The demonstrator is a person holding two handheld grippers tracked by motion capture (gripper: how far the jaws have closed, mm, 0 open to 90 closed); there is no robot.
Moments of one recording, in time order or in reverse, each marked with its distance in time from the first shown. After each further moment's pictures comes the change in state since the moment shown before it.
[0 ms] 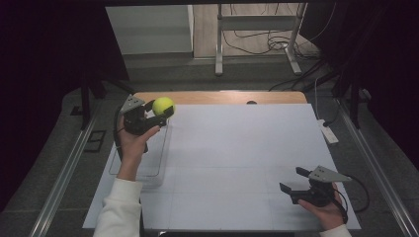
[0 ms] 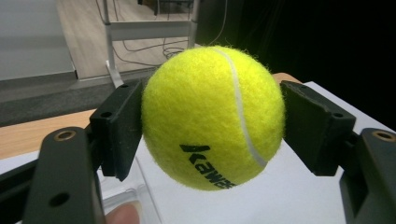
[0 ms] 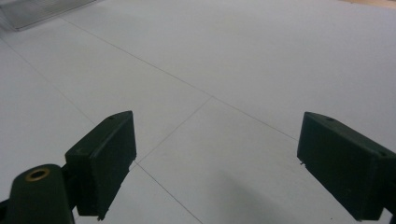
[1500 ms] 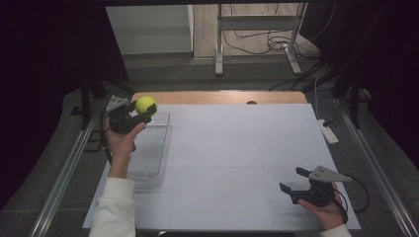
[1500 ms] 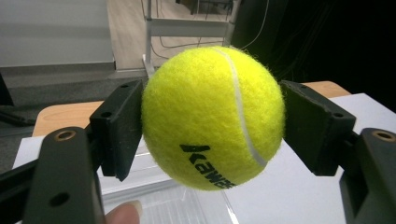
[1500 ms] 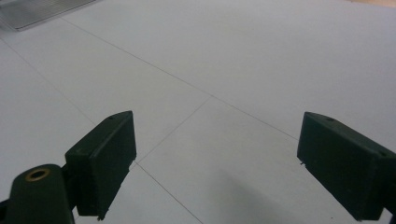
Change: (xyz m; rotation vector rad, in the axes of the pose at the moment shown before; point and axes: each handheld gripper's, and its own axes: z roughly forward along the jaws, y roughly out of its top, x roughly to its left) left arm 0.041 -0.011 -0.007 0.000 0.129 -0.071; right arm 0.000 0.000 0.000 0.001 0.000 0.005
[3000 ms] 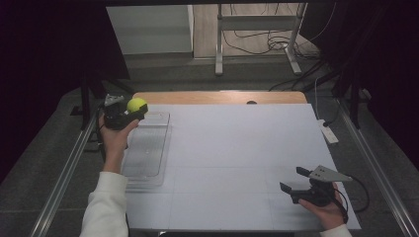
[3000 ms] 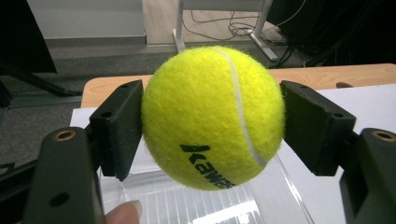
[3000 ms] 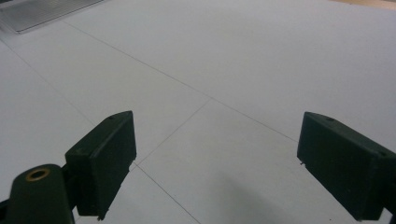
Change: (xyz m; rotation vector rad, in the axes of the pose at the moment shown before) left arm 0.034 -0.002 0.015 0.106 0.122 -0.017; right arm -0.001 0.001 -0.001 -0.006 0.005 0.003
